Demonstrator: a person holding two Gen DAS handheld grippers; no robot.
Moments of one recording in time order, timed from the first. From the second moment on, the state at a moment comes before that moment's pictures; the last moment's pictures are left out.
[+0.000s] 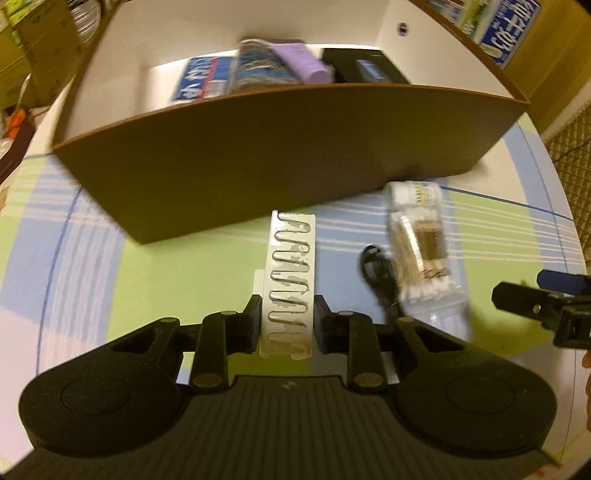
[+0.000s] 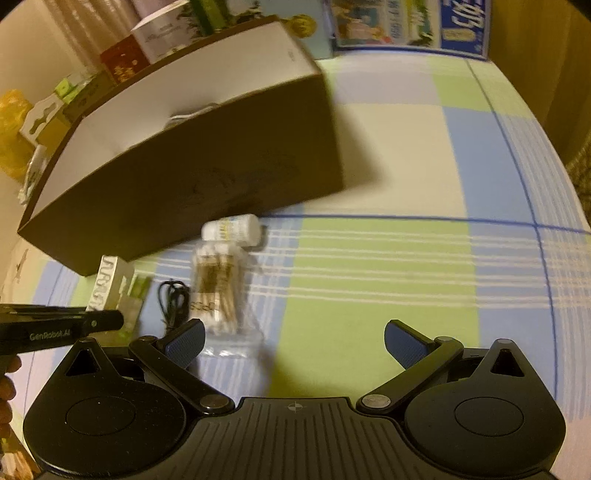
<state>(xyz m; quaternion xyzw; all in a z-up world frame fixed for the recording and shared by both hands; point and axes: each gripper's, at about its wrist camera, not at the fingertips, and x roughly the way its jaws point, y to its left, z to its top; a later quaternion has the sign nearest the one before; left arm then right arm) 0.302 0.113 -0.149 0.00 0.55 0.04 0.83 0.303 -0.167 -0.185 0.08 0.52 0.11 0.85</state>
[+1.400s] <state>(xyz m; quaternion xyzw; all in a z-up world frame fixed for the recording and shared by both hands) 0.294 0.128 -0.149 0.03 0.54 0.06 0.84 0.286 -0.178 -0.215 0.01 0.50 0.17 0.85</state>
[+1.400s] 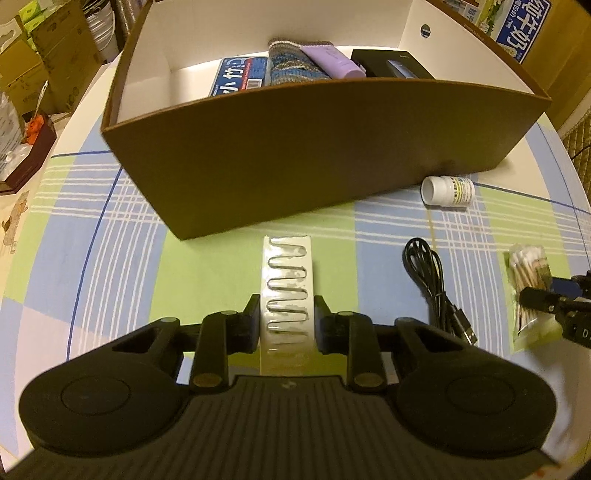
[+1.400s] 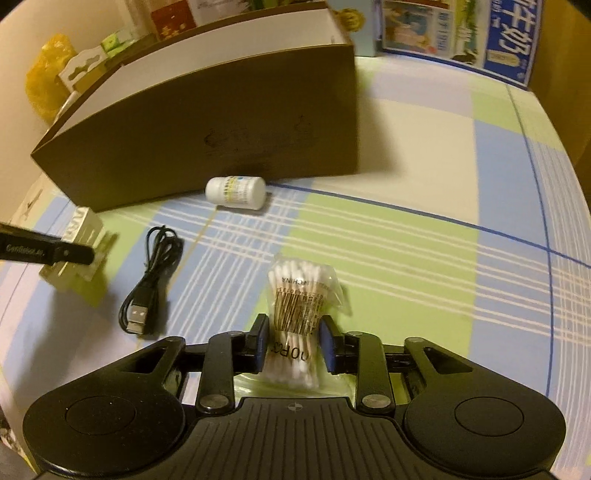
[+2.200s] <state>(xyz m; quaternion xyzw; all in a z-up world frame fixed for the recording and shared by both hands) 0.254 0.122 -0.142 0.01 0.56 0.08 0.83 0.276 -0.150 -0.213 -0.08 0.49 0.16 0.85</state>
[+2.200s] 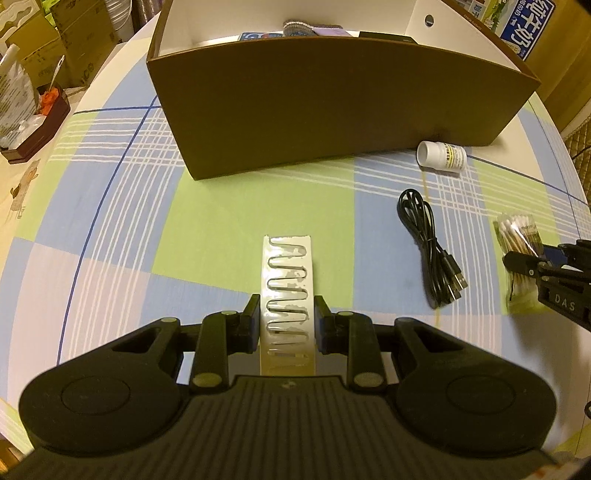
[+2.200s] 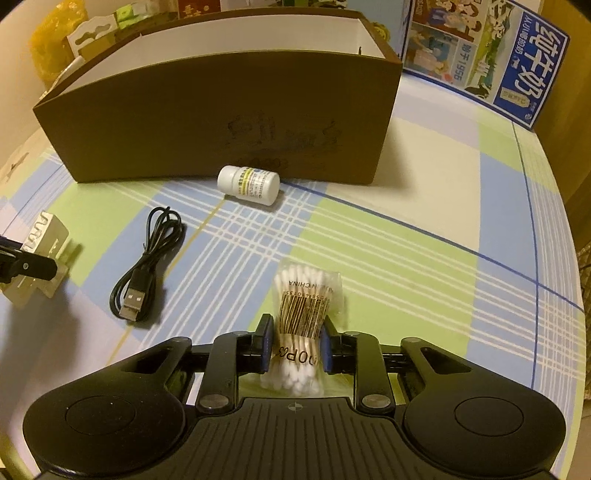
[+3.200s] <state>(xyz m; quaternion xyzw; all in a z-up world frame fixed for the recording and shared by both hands) 0.242 0.117 -0.067 0.00 0.48 0.05 0.88 0.273 -0.143 -0.141 -0.01 0.43 0.22 0.88</state>
